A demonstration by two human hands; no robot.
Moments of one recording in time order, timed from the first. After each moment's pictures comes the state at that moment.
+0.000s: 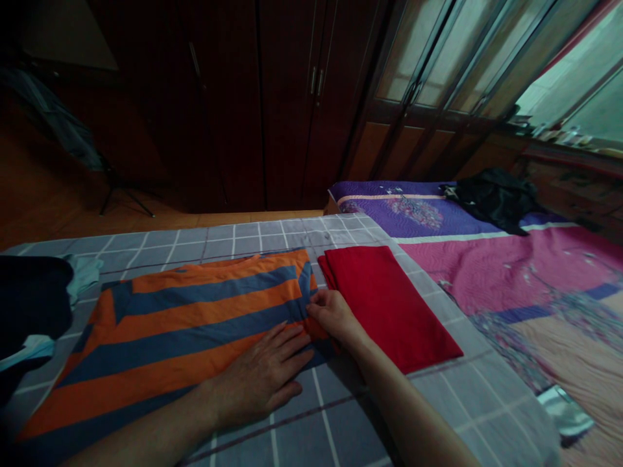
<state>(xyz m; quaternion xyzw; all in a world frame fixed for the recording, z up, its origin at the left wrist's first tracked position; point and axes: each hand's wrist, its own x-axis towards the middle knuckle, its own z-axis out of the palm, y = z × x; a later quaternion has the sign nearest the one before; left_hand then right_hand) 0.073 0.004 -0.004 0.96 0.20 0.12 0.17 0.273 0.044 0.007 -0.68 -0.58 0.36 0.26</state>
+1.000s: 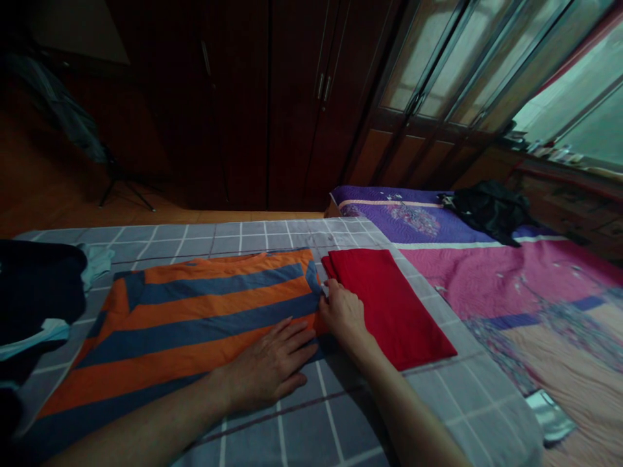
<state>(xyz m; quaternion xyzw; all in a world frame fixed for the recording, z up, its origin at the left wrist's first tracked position) 0.073 0.003 -0.013 0.96 0.20 0.15 0.16 0.264 0.035 0.027 -0.77 -0.64 0.04 0.04</state>
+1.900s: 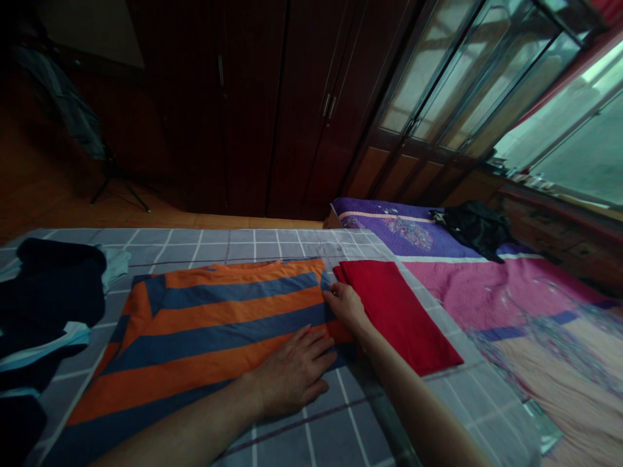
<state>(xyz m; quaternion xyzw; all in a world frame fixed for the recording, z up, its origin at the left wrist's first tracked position) 0.069 0.006 -0.011 0.95 0.19 0.17 0.18 0.259 0.074 0.009 -0.78 -0.61 0.10 0.09</state>
